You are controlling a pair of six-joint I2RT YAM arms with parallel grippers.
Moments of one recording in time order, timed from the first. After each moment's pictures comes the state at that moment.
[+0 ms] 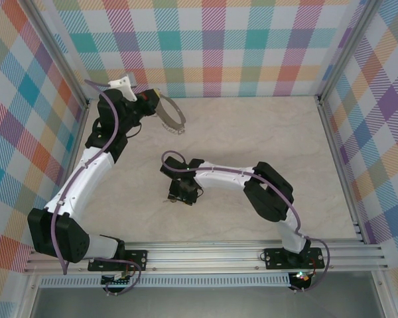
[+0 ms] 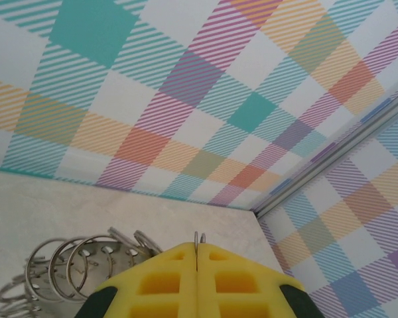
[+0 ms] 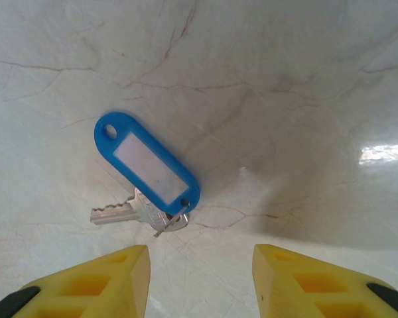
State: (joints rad) left arm -0.24 1.36 1.27 -0.03 0.23 -0.61; right arm 1.05 2.09 1.55 -0.74 -0.12 1.25
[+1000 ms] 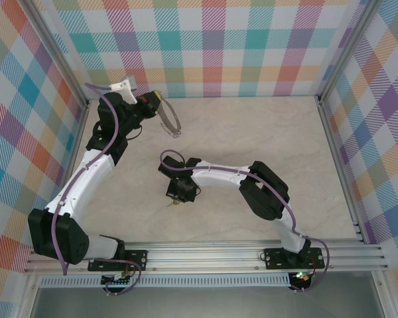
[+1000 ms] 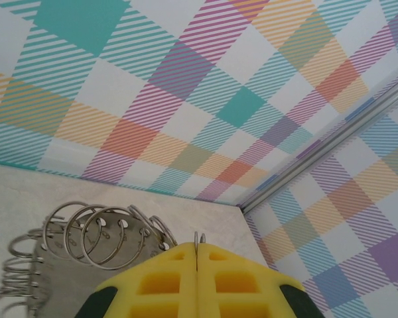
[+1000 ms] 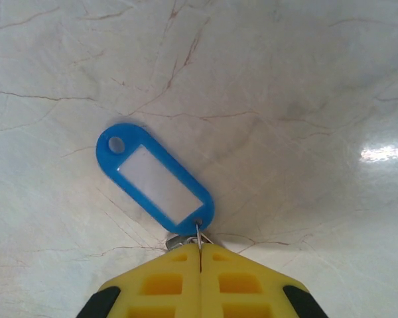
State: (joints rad) left arm -0.24 1.34 1.22 0.03 0.27 -0.66; right arm 1.05 2.13 1.59 -0.76 -0.11 1.27
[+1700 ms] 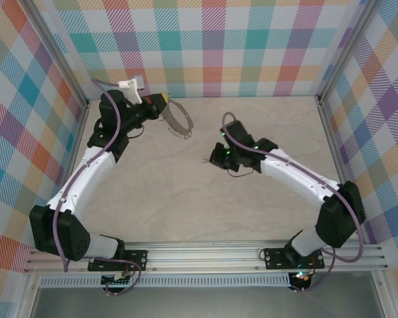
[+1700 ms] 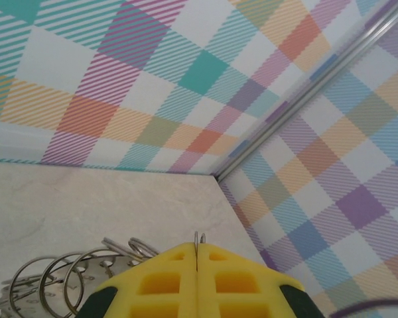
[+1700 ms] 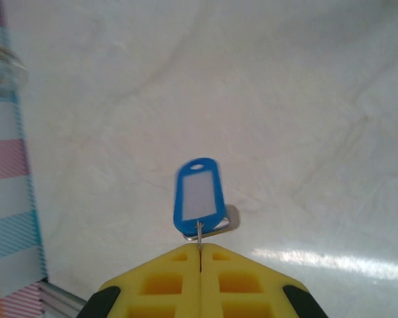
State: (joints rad) left arm -0.25 1.38 1.28 -0.01 0.44 -0.59; right arm 0.67 1.48 1.24 -0.62 -0.18 0.91
